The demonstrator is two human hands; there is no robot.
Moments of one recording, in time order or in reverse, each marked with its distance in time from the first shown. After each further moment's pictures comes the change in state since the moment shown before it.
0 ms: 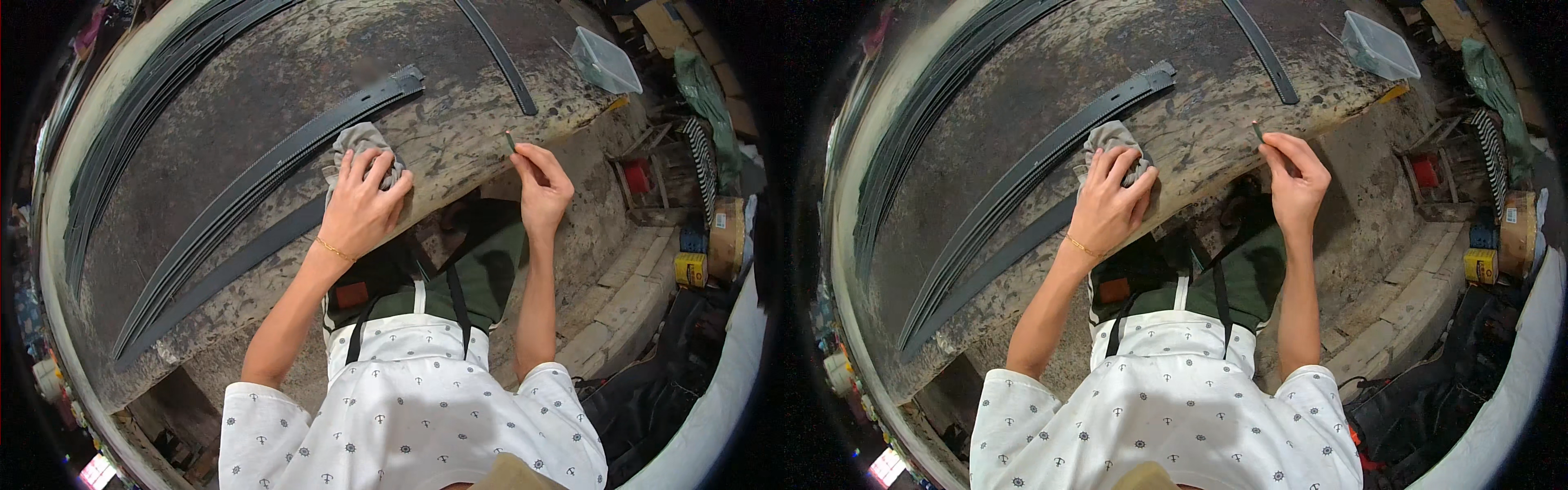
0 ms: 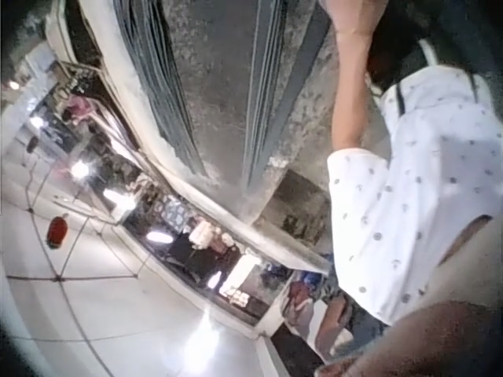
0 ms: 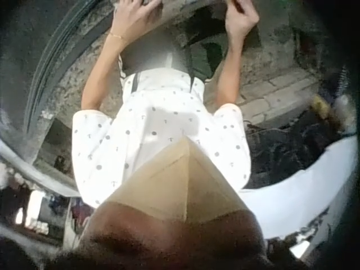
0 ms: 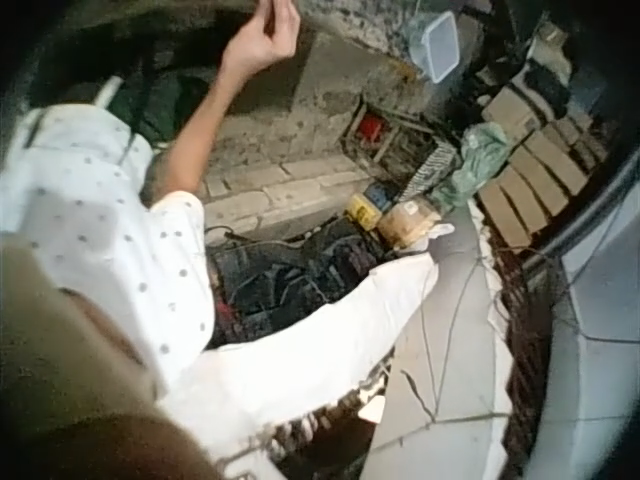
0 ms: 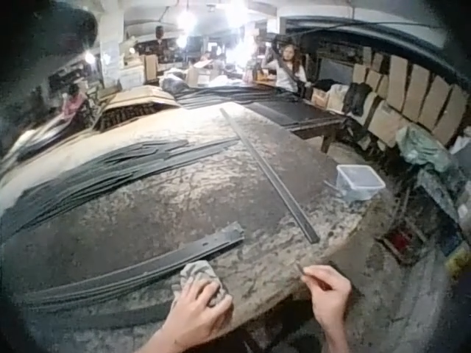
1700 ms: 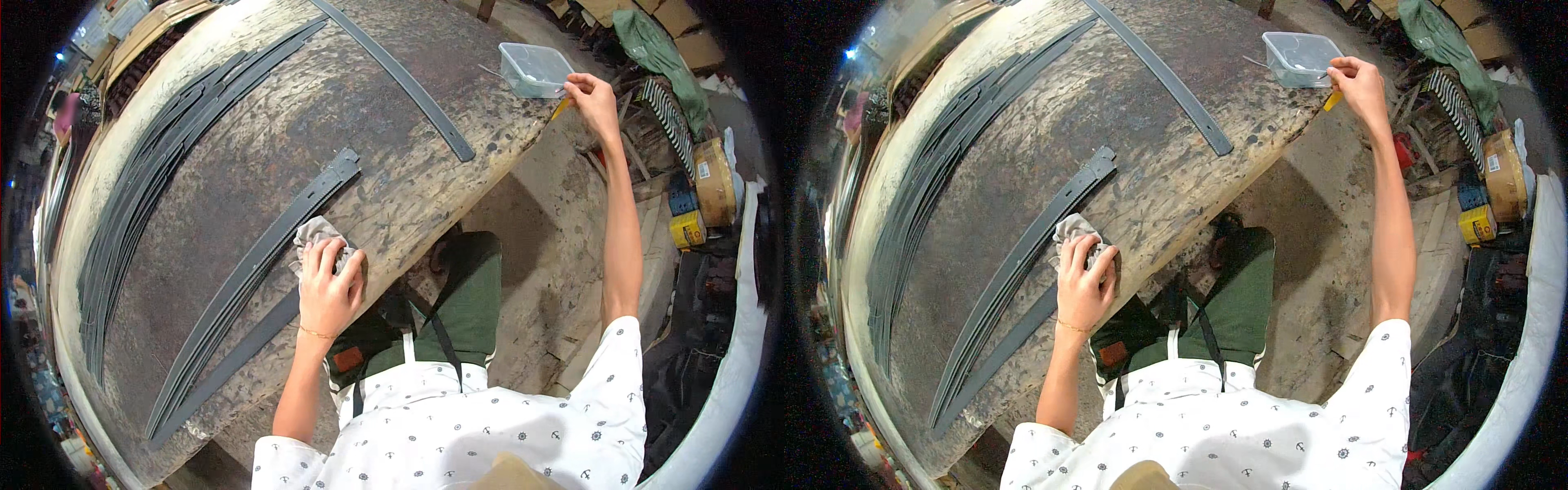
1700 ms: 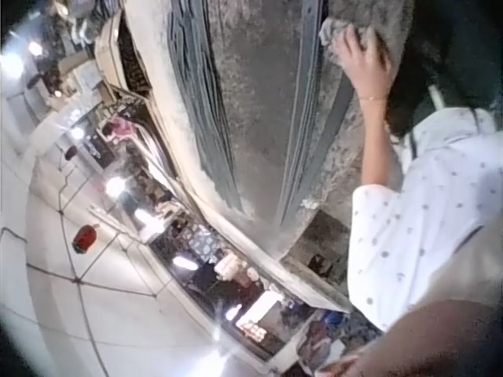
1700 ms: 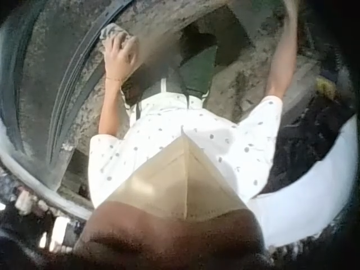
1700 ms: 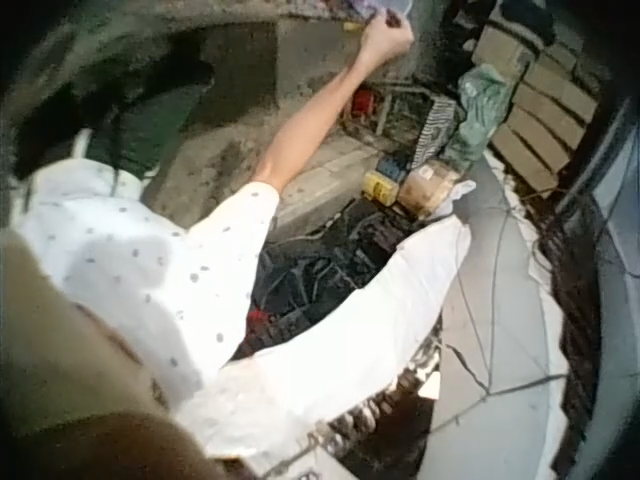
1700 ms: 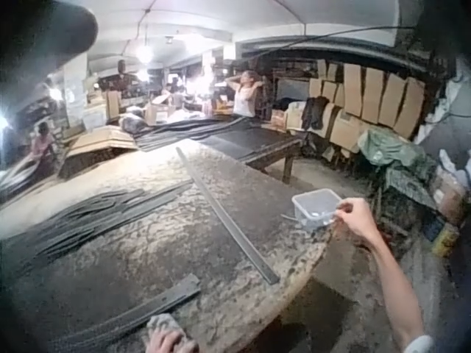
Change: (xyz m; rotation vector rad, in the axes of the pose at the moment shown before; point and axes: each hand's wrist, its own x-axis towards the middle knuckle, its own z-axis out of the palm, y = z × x) left_hand 0.017 0.006 -0.006 -0.068 0.011 -0.086; right_hand 0.251 0.017 -0.188 -0.649 0.046 0.061
